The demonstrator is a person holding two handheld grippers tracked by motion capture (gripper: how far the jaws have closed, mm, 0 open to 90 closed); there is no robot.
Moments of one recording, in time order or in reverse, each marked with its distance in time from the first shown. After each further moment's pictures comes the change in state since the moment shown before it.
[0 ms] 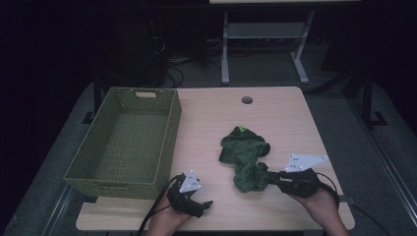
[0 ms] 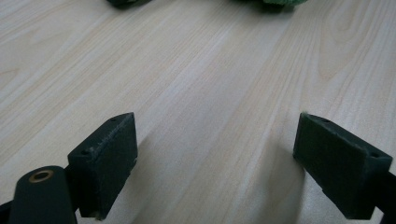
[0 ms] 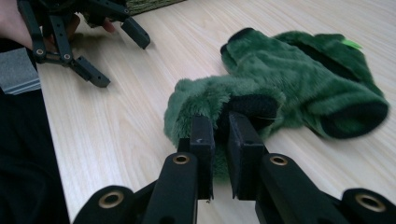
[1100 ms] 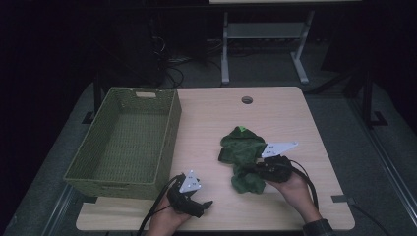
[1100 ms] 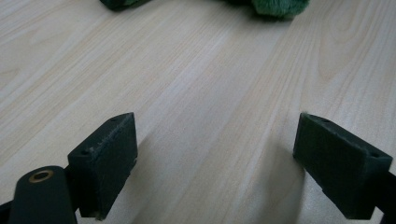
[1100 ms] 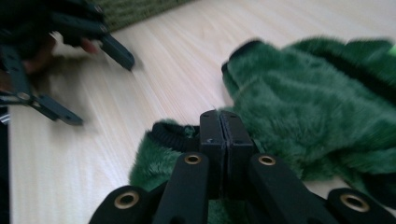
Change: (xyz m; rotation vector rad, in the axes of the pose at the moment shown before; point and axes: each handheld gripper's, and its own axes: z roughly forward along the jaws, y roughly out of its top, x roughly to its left) left arm 0.001 0.000 0.000 0.003 0.001 0.008; right arm -0.018 0.021 0.064 0.015 0.068 0.076
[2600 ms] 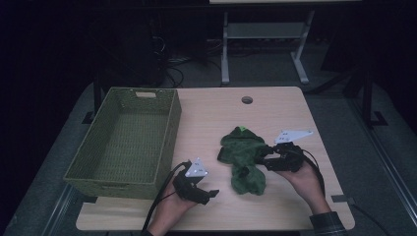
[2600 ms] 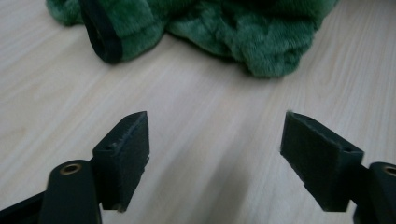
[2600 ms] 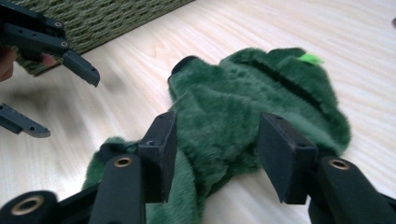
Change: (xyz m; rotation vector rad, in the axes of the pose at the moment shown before) left arm 0.013 0.043 0.001 0.004 -0.065 -0.008; right arm -0.030 0.010 -0.026 -0.041 -0.102 0.082
